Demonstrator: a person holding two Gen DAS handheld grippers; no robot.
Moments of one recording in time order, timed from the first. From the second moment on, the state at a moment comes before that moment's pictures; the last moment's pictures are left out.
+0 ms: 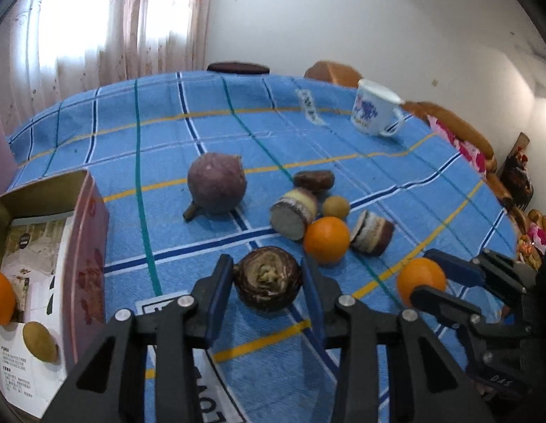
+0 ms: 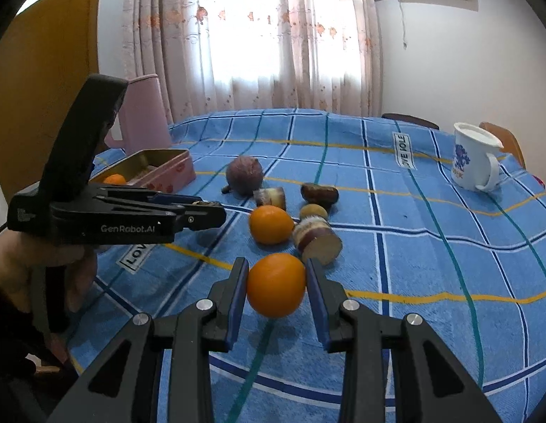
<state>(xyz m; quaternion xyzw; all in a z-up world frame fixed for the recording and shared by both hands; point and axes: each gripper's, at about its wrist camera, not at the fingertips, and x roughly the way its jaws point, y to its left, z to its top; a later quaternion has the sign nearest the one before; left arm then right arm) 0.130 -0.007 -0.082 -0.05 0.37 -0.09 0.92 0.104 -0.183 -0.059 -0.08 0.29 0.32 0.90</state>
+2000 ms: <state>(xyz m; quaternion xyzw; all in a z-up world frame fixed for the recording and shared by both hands) 0.038 0.144 -0.057 -0.10 0.26 0.12 0.95 0.103 0.025 -0.026 -0.12 0.24 0.48 0.83</state>
